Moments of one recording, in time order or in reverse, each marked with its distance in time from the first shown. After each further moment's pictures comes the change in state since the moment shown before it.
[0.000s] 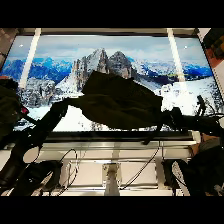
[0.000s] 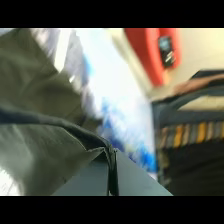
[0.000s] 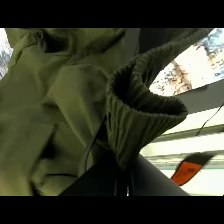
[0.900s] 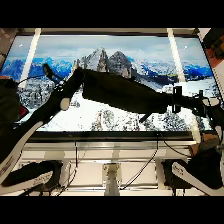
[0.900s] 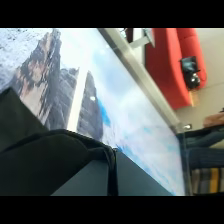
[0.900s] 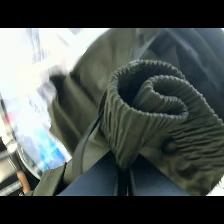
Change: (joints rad) left arm 0.006 -1.027 0.605 0.040 0.330 0.001; right arm 0.037 -0.517 0.107 0.178 -0.619 0.186
